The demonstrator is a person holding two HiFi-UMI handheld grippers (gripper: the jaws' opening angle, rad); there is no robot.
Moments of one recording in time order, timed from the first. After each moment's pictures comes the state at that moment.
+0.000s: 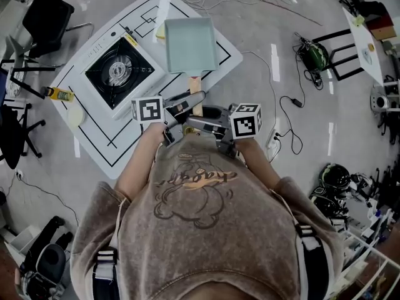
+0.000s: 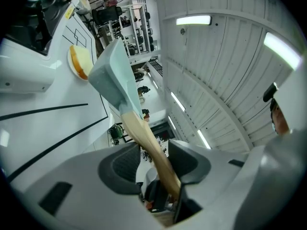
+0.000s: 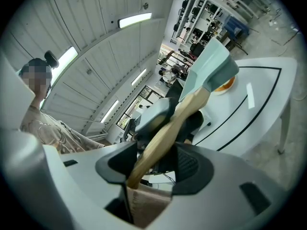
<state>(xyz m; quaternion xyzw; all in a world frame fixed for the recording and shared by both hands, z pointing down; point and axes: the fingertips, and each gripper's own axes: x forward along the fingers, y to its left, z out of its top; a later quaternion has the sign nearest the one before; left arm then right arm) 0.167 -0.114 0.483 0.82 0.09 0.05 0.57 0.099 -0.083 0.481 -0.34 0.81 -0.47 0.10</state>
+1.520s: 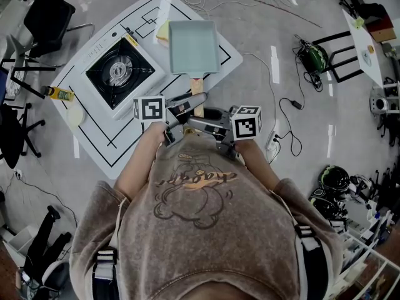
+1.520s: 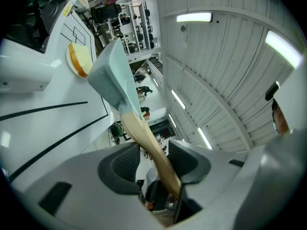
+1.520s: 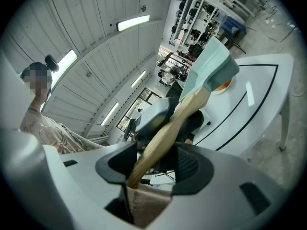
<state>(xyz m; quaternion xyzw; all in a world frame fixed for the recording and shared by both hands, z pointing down) 0.172 -0.108 0.484 0.82 0.10 0.07 0.57 0.102 -0.079 0.480 -0.34 0.80 -0.48 0.12</state>
